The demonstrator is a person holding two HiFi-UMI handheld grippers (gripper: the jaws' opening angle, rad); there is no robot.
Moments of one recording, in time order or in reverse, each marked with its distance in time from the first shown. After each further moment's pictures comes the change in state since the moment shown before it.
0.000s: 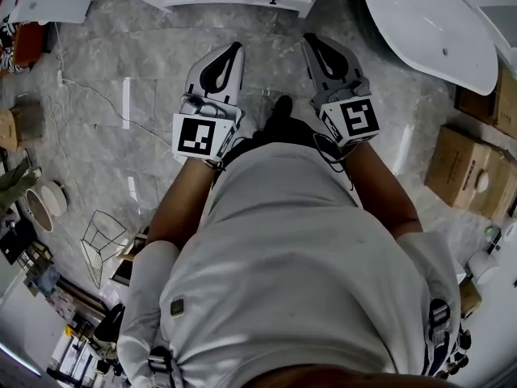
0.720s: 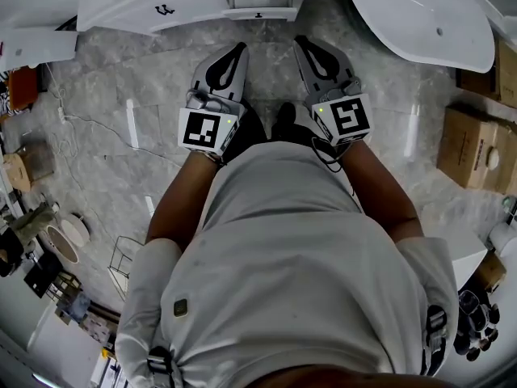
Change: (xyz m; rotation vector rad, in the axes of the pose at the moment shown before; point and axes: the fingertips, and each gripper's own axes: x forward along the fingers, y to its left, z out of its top) left arm 0.096 0.015 -0.026 0.022 0.037 -0.186; right arm 0.039 -0.057 -0.023 0.018 0.042 -0.142
